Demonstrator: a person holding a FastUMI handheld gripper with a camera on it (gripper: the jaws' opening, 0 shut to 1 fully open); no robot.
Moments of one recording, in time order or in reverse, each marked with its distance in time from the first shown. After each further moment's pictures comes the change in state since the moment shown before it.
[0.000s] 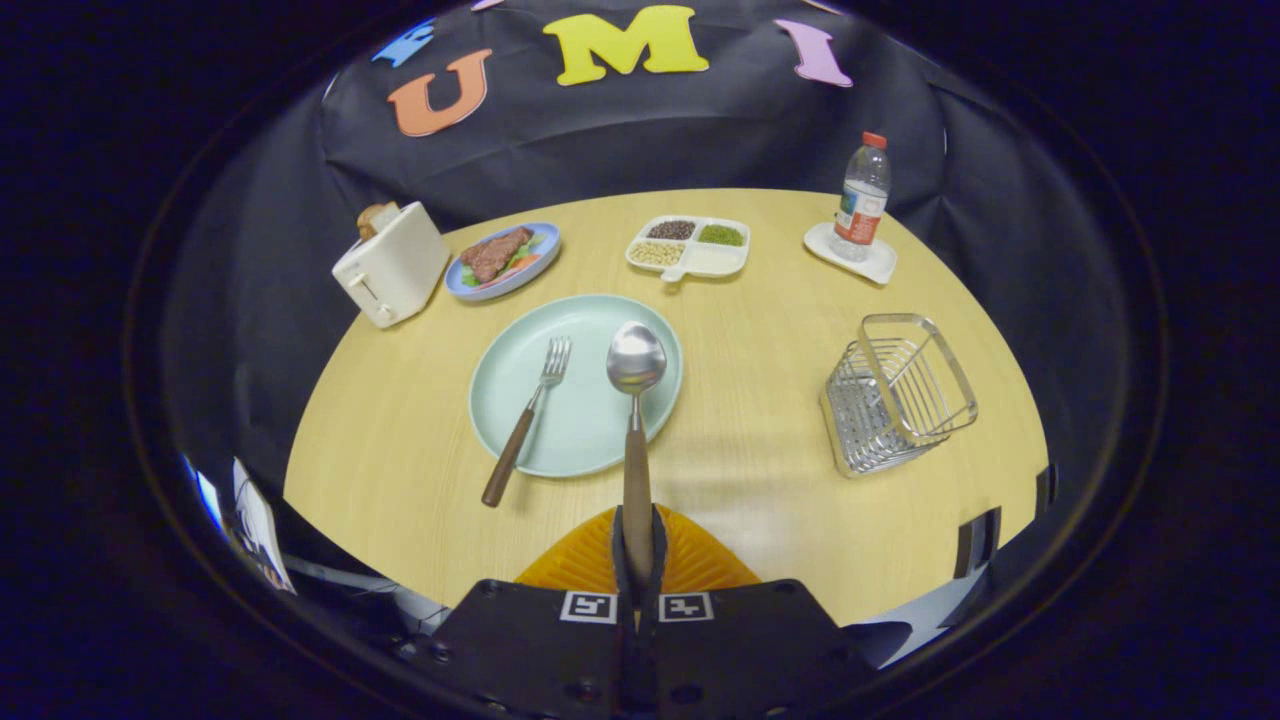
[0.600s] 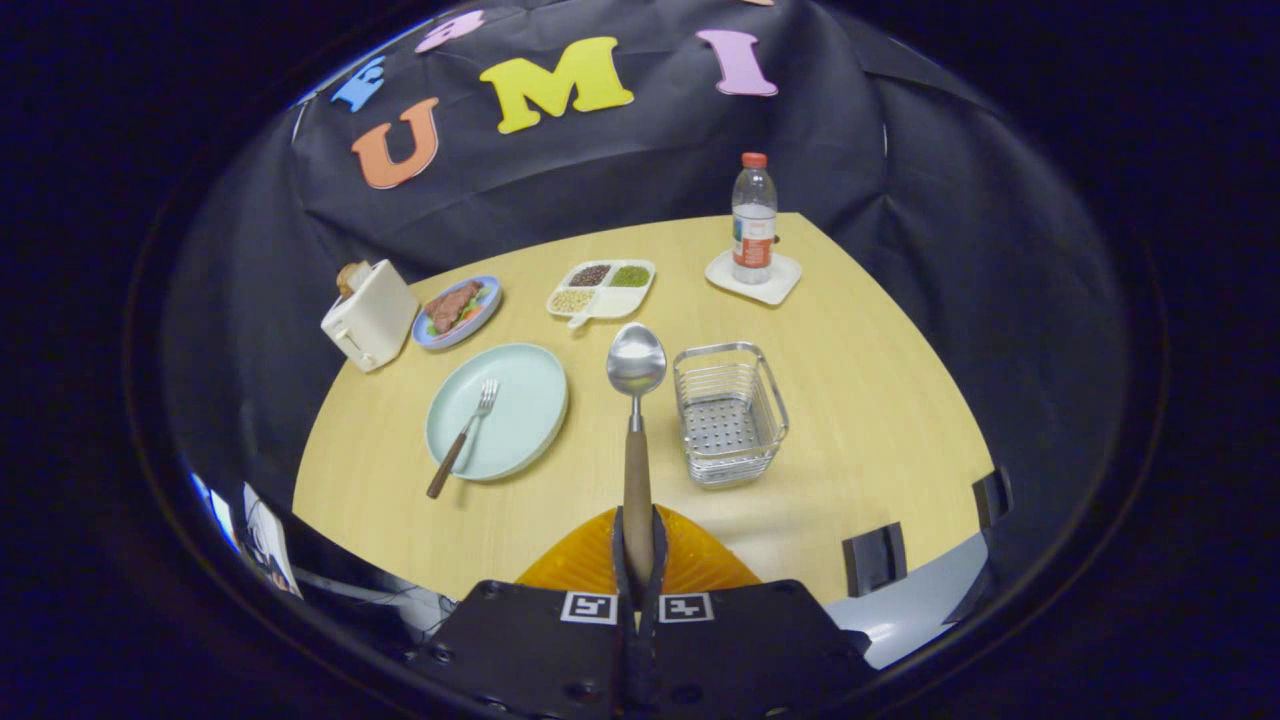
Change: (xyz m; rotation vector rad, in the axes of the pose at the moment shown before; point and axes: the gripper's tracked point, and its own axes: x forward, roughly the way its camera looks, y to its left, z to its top) arm -0.064 -0.118 0.015 0.086 -0.072 -0.028
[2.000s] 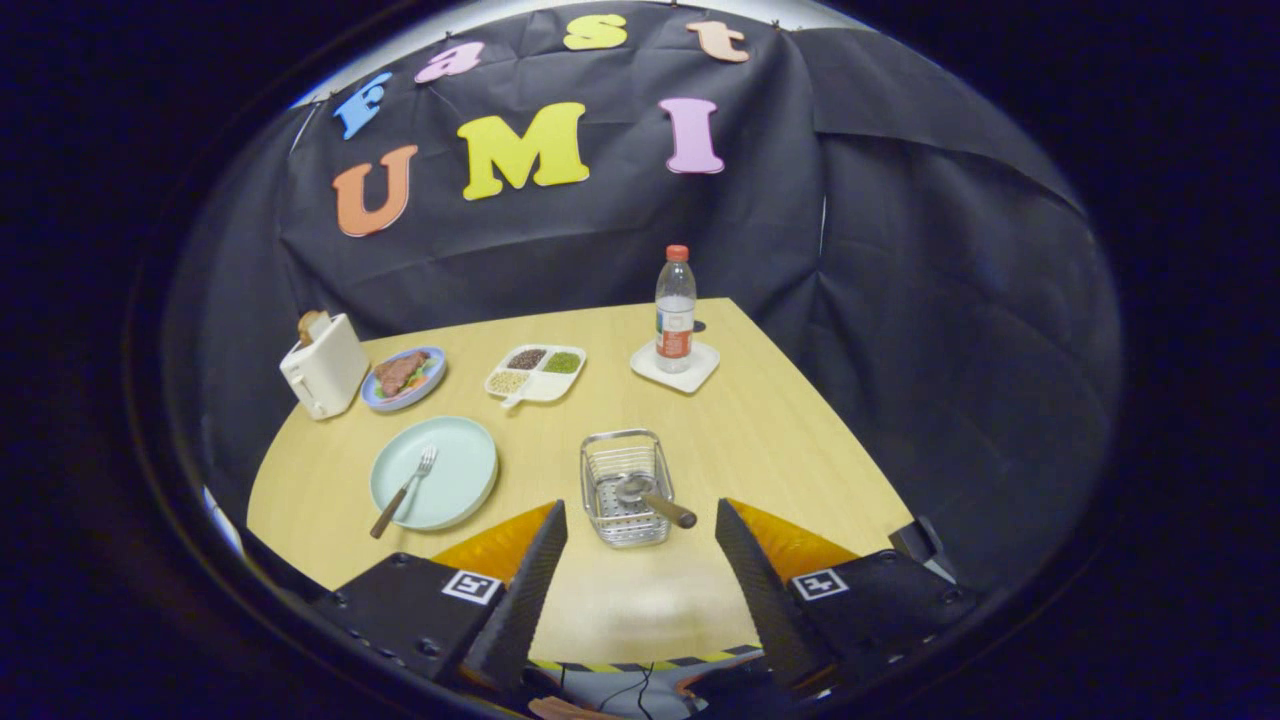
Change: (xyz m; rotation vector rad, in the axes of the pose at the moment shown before) arm -0.026 -0.039 0.034 -0.025 -0.275 -0.166
